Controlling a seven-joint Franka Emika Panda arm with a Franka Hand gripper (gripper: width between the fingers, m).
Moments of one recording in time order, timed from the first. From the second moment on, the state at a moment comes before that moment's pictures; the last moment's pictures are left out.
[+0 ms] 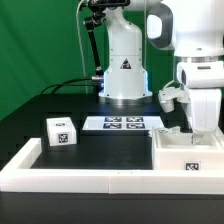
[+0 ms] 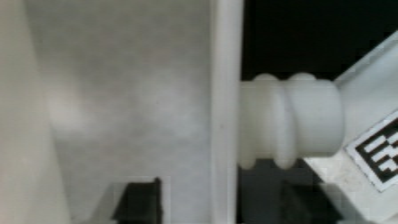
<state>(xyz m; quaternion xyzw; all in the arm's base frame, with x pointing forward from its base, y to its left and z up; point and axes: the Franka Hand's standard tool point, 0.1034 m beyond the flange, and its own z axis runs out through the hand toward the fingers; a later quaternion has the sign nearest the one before) 0.516 0.113 0.027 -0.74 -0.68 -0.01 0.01</state>
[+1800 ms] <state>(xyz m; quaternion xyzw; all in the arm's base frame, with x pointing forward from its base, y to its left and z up) 0.413 0.170 0.029 -0.75 -0.66 -0.07 0.02</state>
